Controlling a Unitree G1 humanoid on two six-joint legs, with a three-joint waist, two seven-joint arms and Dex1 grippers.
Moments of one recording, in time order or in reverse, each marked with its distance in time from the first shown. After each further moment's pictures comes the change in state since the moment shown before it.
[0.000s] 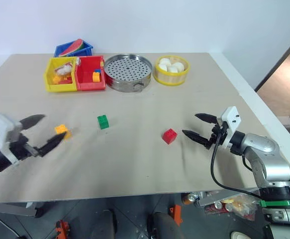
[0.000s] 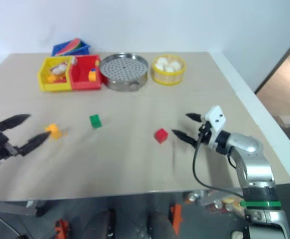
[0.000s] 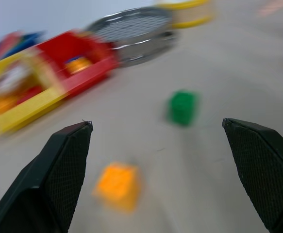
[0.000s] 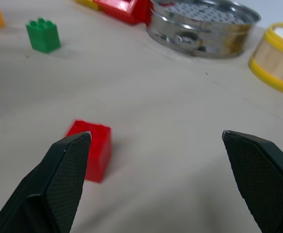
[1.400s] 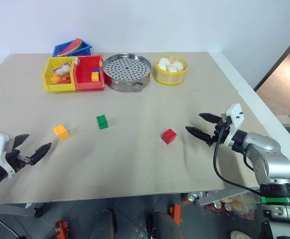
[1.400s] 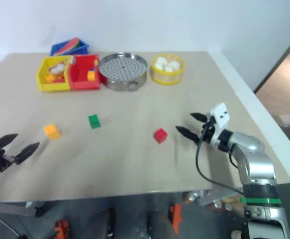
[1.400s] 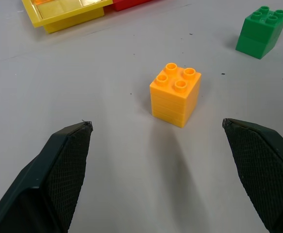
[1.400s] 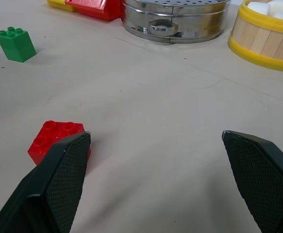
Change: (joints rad) left arm 0.044 -0.115 0.094 0.372 0.162 -0.097 0.106; right arm -0.039 -0.014 -0.045 0.110 0.030 0.075 -0.004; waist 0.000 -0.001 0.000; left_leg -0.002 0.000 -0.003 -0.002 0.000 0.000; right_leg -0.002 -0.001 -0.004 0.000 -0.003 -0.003
